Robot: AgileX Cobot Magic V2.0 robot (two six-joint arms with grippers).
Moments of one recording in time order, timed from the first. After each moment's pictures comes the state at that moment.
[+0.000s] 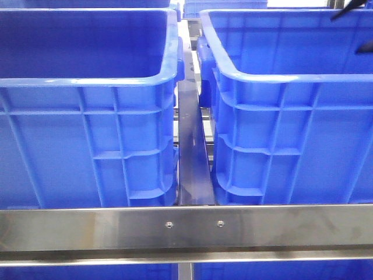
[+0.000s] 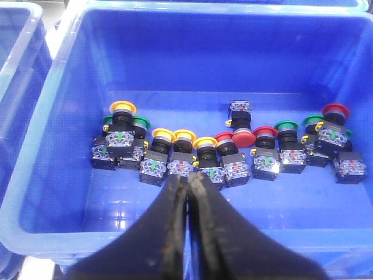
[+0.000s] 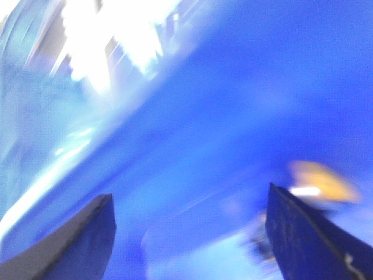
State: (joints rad) left arm -0.41 0.47 -0.72 0.52 0.79 -0.61; right arm -0.21 1.72 -1.21 1.50 0.51 -0.78
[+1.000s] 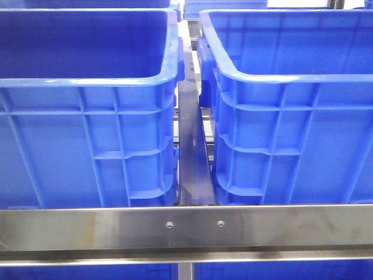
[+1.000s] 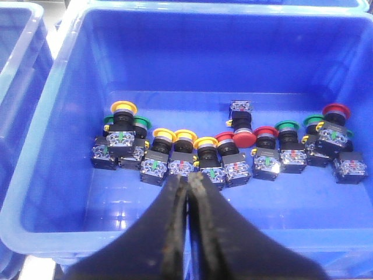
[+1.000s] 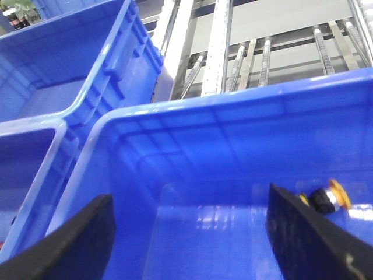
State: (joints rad) left arm -0.40 0.47 -0.72 0.52 0.79 -0.61; right arm -0.07 1.17 -0.90 1.34 0.36 -1.03
